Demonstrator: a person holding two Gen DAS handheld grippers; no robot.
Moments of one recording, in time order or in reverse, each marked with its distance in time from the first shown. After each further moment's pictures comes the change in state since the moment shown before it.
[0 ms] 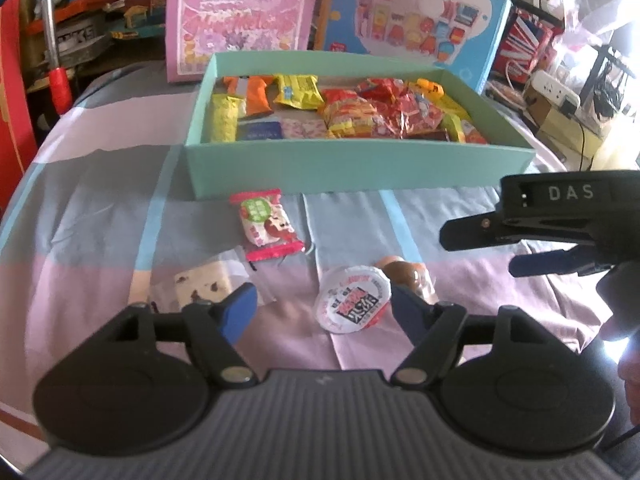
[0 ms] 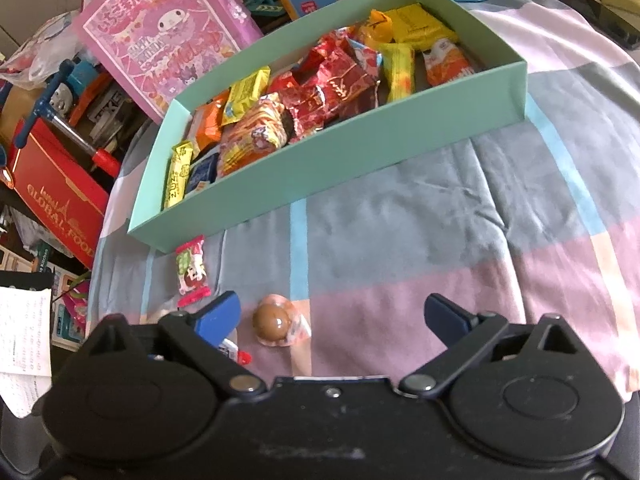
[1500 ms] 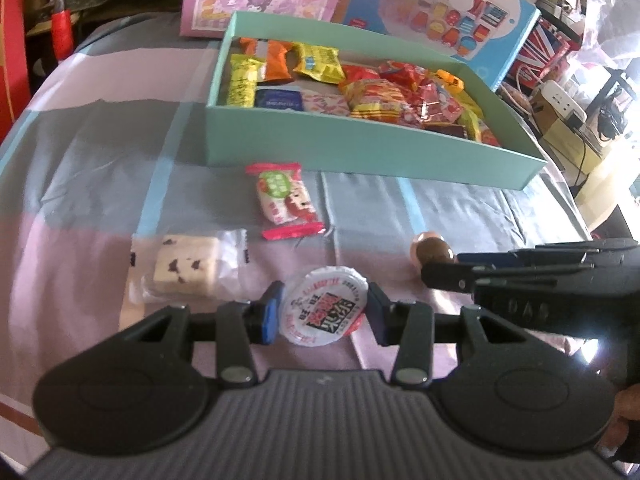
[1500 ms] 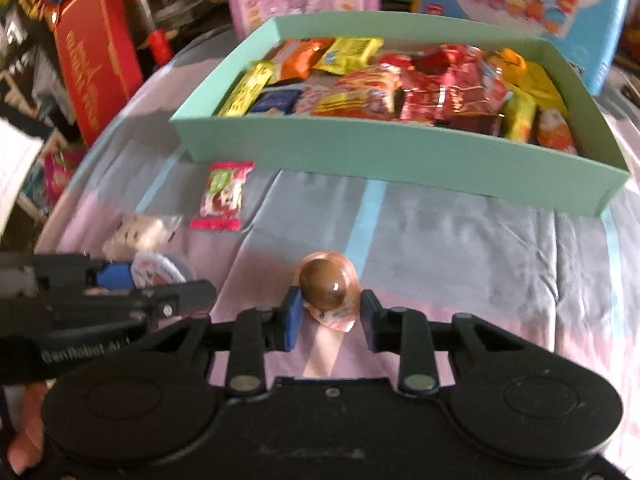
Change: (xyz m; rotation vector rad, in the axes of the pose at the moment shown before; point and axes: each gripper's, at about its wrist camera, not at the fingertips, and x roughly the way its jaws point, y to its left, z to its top) left arm 0.014 0.028 0.003 -0.110 0.077 -0.069; right arm 0.017 0.058 -0.012 -0.425 0.022 -0.061
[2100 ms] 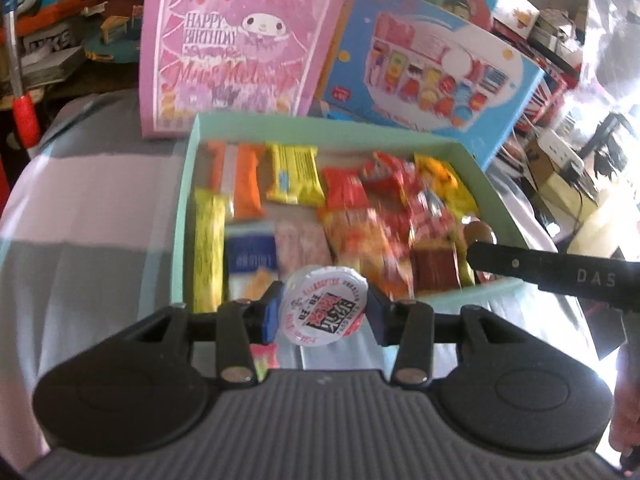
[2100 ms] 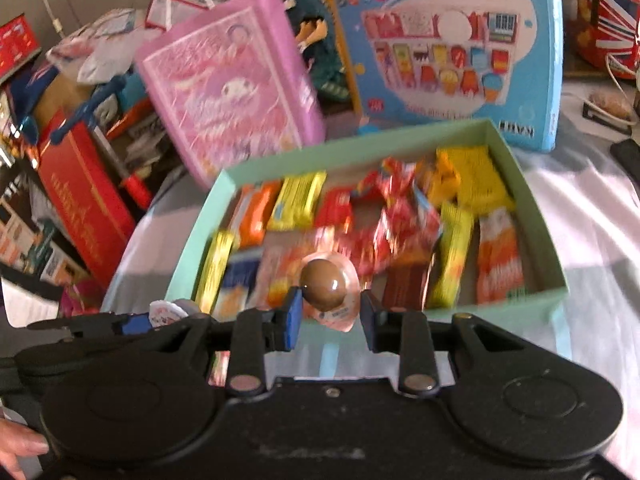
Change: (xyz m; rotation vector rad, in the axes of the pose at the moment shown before) left arm 0.012 -0.011 0.136 0.029 -0.065 -0.015; right arm -0.037 -0.066 0.105 0.205 -0.191 0.053
